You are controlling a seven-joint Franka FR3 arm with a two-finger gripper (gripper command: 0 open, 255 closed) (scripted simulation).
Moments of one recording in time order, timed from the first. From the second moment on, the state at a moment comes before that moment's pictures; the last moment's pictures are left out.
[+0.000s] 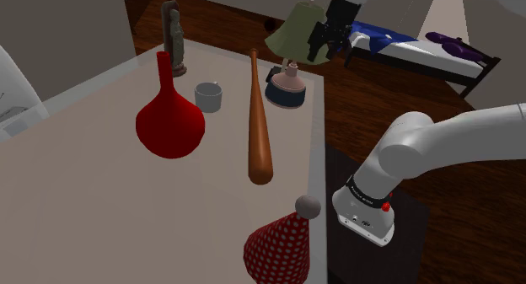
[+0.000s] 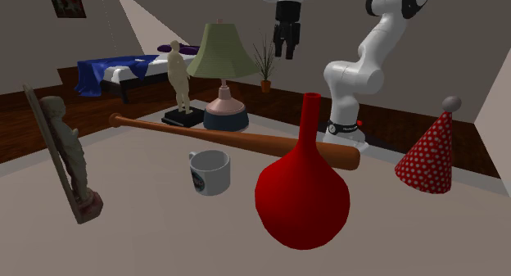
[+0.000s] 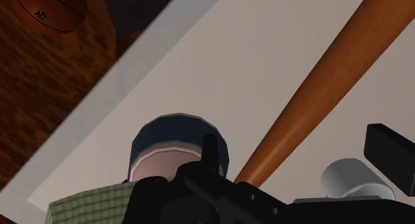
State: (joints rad) arm 0.02 -0.80 -0.07 -2.41 -0.02 1.68 0.16
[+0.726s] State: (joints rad) arm 0.07 -0.51 0.00 -2.34 0.00 1.90 0.20
